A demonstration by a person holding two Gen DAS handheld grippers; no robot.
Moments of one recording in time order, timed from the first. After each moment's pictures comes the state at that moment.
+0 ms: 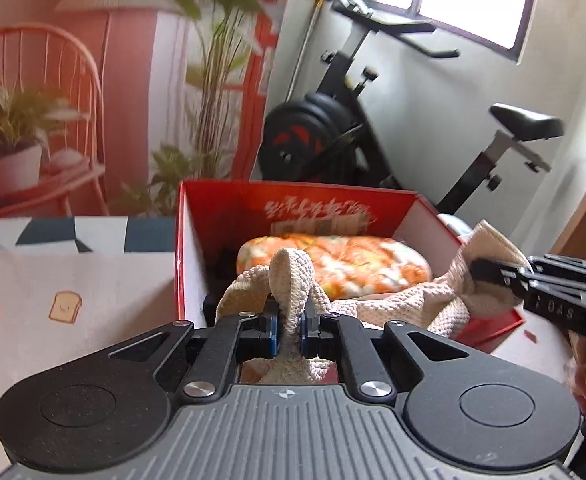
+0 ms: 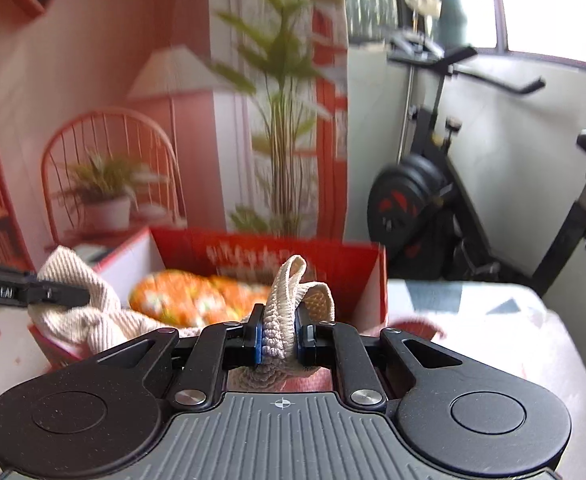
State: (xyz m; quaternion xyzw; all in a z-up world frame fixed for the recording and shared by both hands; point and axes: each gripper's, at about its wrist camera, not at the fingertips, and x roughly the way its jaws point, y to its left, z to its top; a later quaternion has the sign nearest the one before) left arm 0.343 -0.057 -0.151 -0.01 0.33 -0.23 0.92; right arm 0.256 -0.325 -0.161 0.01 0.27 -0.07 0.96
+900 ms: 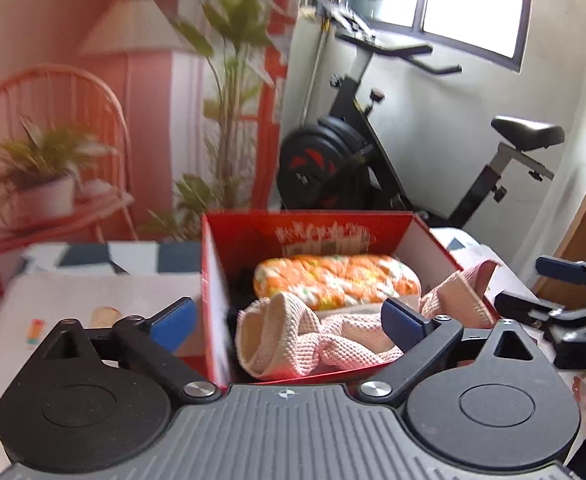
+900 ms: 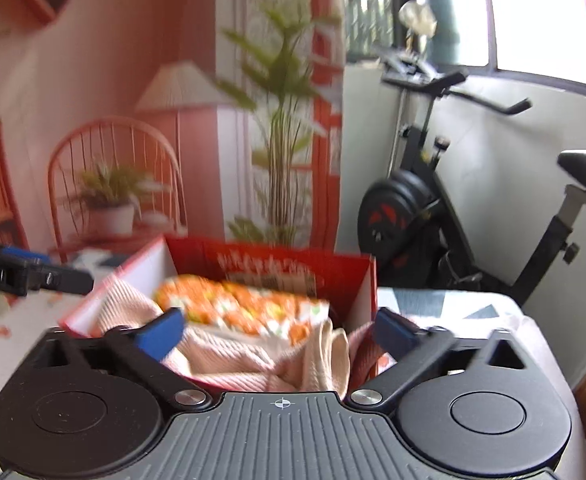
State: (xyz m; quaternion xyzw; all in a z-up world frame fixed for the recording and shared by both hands) left arm 0.285 -0.038 -0.096 0.02 0.28 -0.19 0.94; right arm 0.195 -0.291 -0.117 0.00 0.24 -0.08 0.97
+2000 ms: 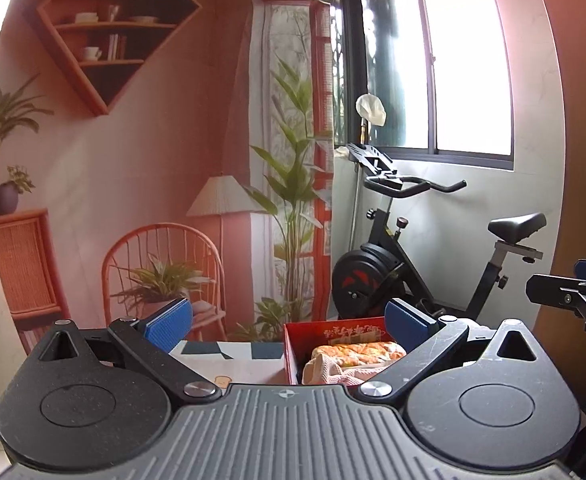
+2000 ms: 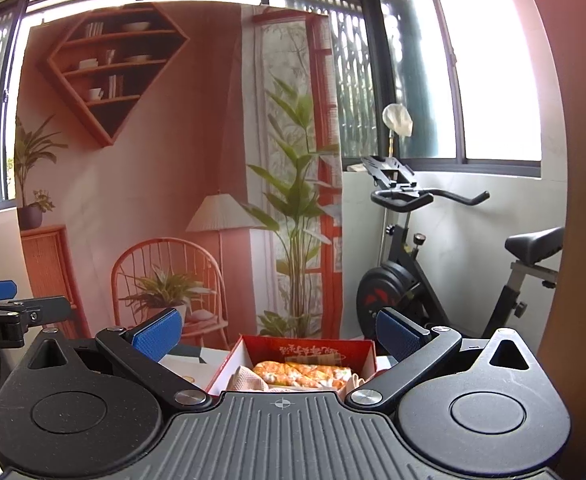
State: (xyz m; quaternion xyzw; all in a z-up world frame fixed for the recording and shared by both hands) left arm 0.036 0.008 0.052 0.04 0.10 -0.10 0.99; right arm -0.020 -0.159 0.064 0.00 0.12 -0.09 0.99
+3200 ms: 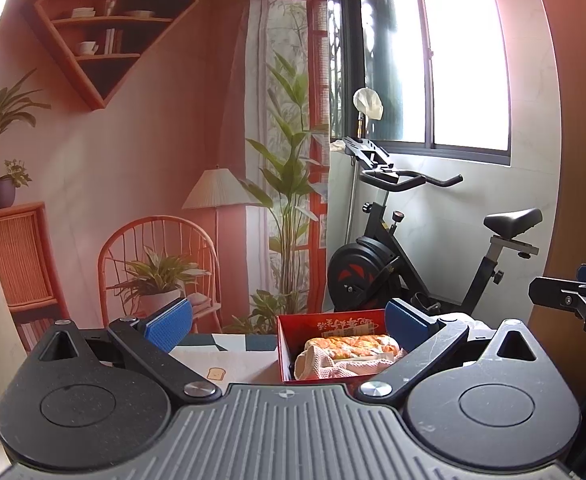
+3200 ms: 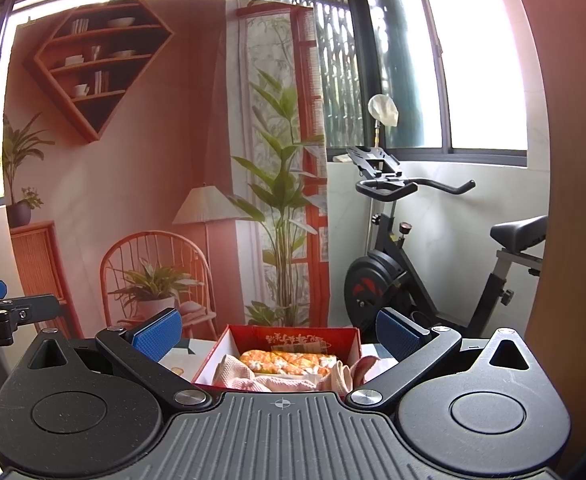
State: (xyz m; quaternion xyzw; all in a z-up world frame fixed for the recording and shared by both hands) left arm 0.028 0.007 0.048 0.03 0.11 -0.10 0.99; right arm -0.027 -0.170 0.057 0.01 0.14 -0.11 0.98
